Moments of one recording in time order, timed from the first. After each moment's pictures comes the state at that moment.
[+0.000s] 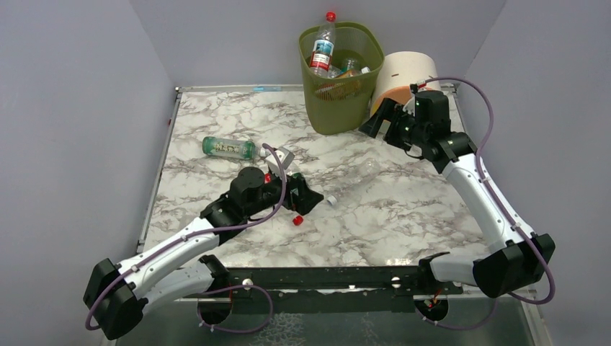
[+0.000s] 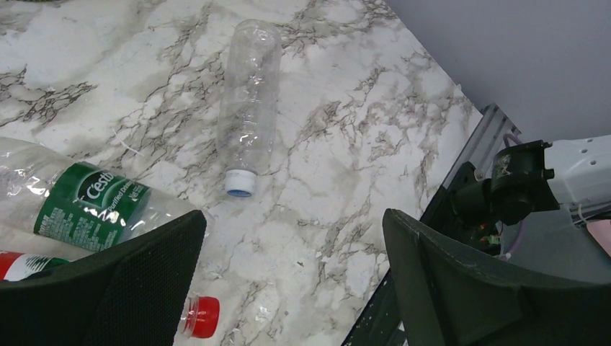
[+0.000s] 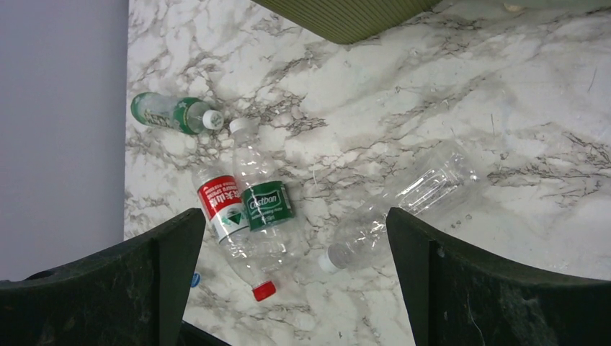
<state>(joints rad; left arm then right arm) -0.79 0.93 0.61 0.06 0.19 -0.43 0.29 1.28 1.29 -0.55 -0.17 0.59</state>
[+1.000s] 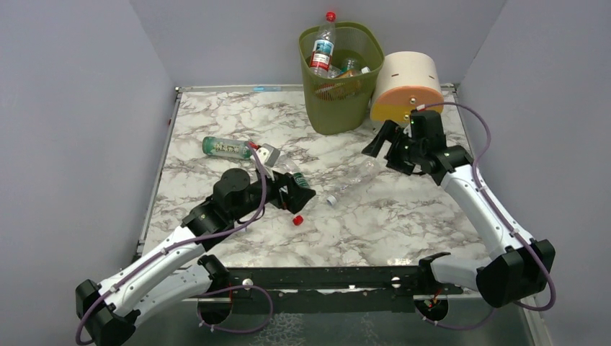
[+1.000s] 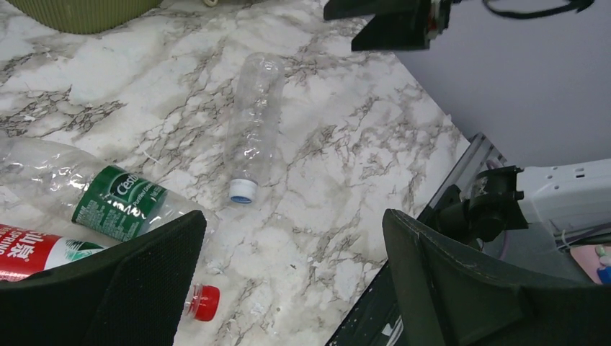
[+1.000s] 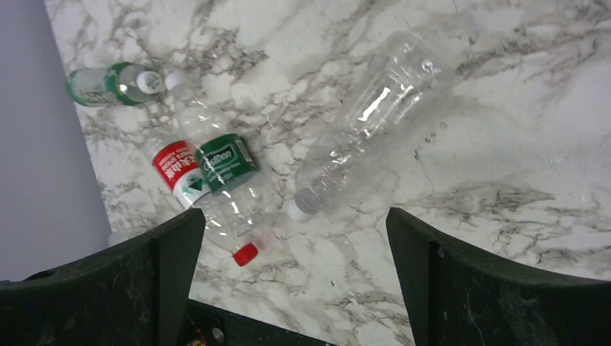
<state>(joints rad) -0.79 0.79 0.66 -0.11 0.13 -0.45 0.29 1.22 1.14 -0.64 -0.14 0.70</state>
